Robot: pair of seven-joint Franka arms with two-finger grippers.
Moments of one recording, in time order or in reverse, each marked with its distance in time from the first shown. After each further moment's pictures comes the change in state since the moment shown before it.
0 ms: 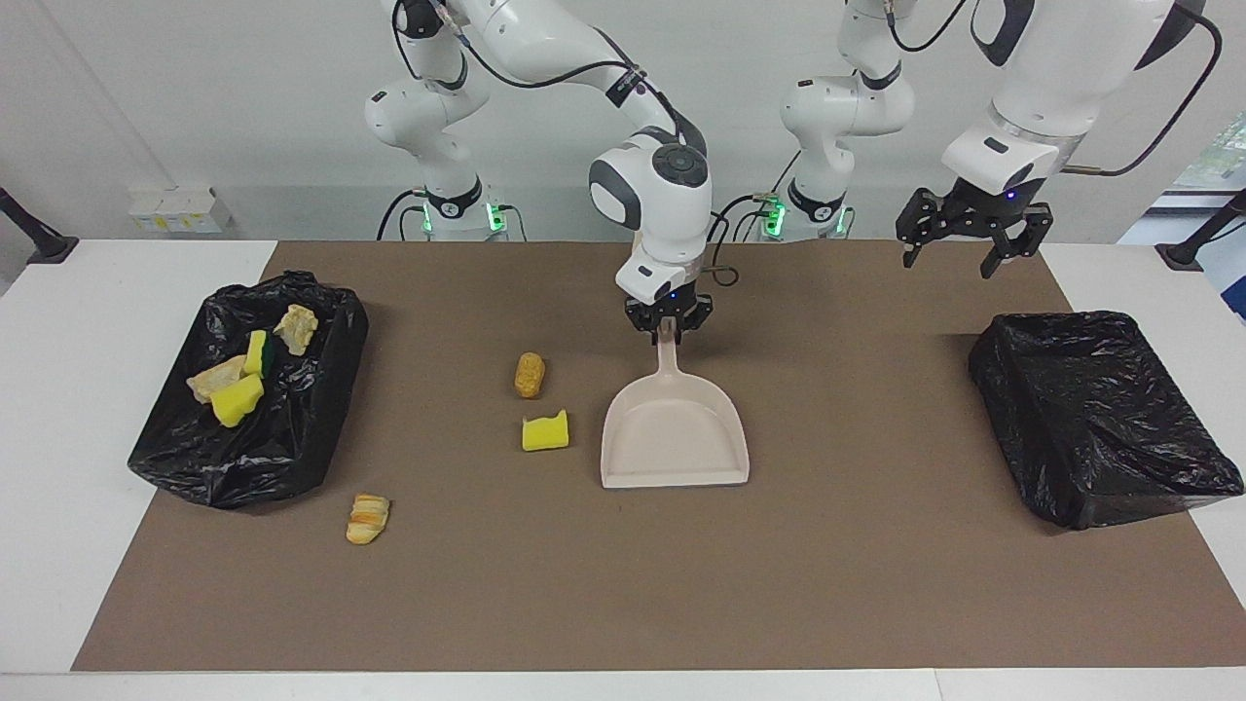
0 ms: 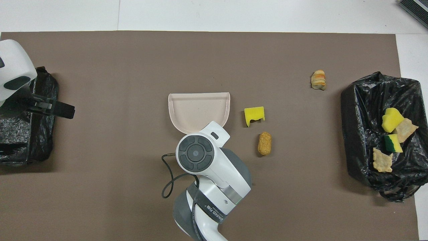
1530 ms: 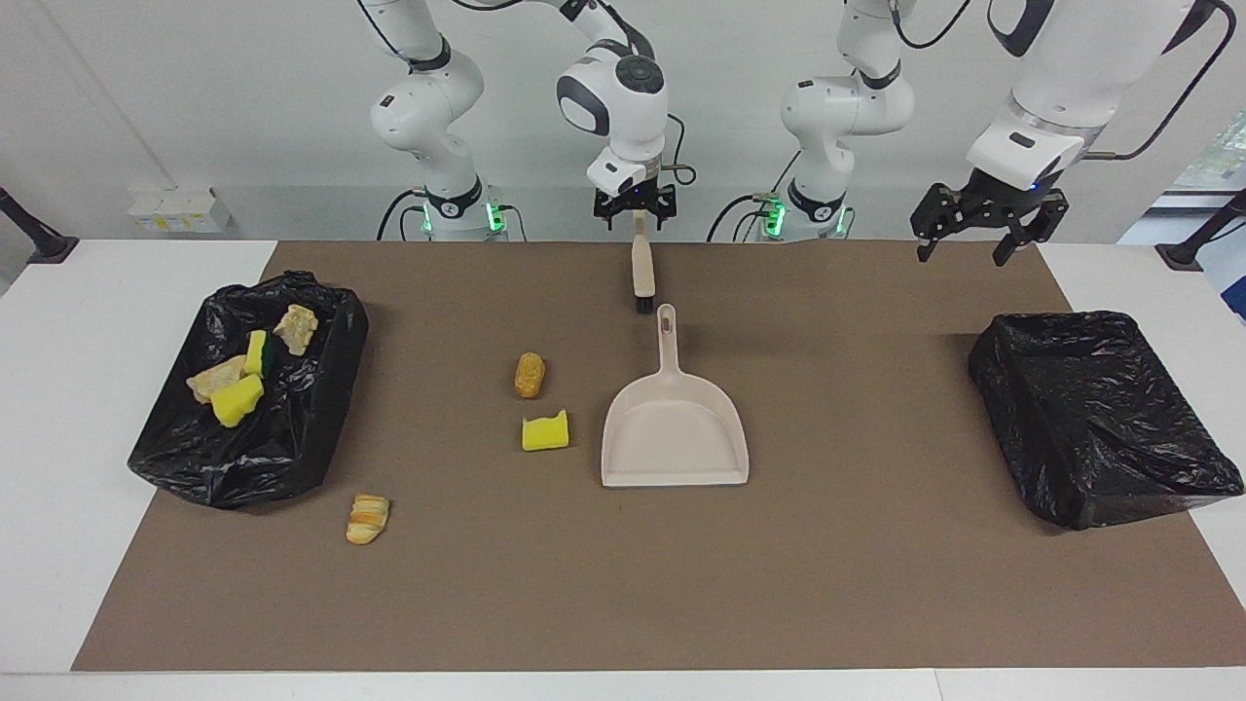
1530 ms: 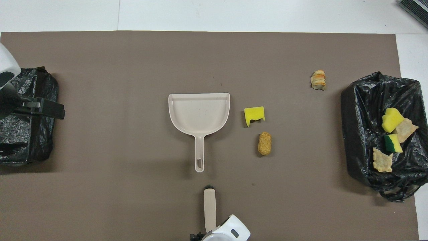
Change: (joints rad) left arm 0.028 -0.010 0.003 0.012 0.000 -0.040 -0.091; right arm 0.283 -0.508 0.013 -0.652 0.153 0.064 0.250
